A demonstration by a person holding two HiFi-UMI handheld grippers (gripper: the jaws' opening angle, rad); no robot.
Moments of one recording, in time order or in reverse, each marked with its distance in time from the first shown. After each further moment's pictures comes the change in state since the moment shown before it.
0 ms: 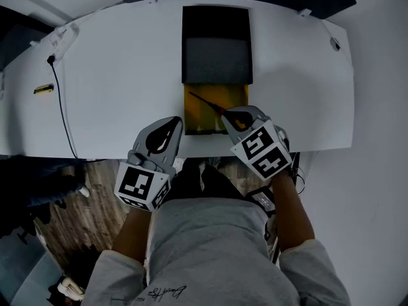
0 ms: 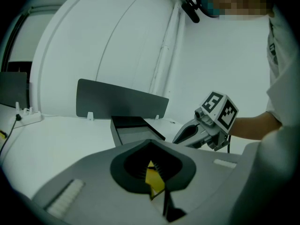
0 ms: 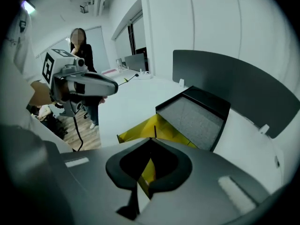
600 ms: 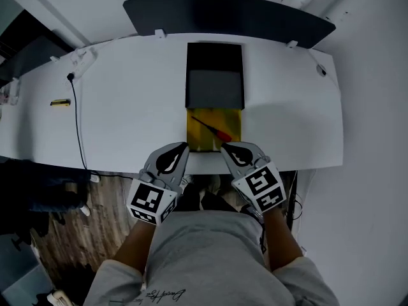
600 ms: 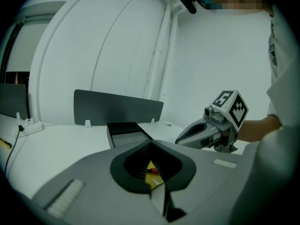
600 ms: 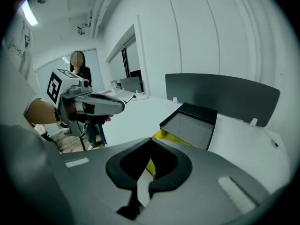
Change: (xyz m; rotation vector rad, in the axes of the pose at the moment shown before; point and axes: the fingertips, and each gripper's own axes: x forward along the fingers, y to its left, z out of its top) left arm -0.027 -0.037 0.019 0.046 -0.018 -0.015; right arm -0.066 0.033 0.016 0.138 -0.239 -0.049
